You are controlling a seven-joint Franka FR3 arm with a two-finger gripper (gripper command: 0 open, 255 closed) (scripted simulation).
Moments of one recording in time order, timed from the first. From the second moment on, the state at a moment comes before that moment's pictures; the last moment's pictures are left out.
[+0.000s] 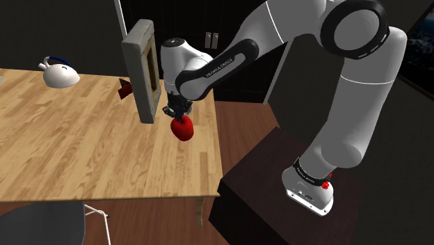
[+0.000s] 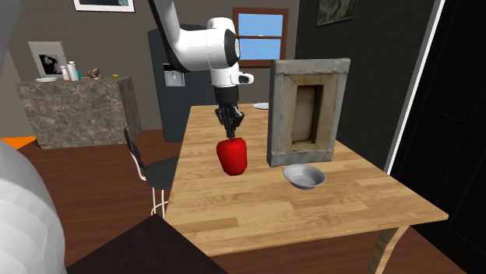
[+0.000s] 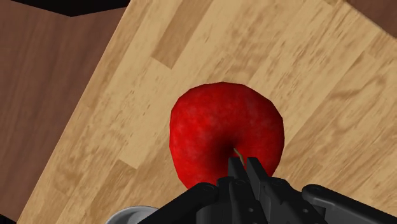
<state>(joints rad) 0.14 0.31 0.31 -2.03 -0.22 2.32 0.76</state>
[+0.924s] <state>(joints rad) 0.03 0.52 0.24 -1.57 -0.21 2.10 0.52</state>
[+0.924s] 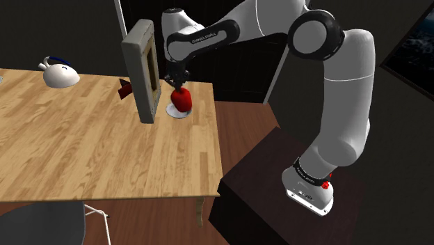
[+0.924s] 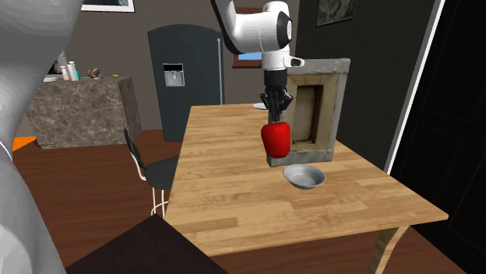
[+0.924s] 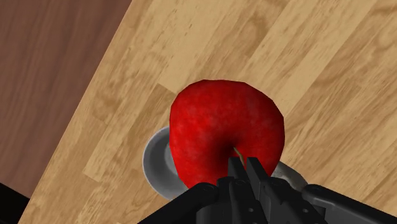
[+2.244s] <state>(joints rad) 0.00 0.98 0.19 -0.80 -0.22 1.80 0.33</state>
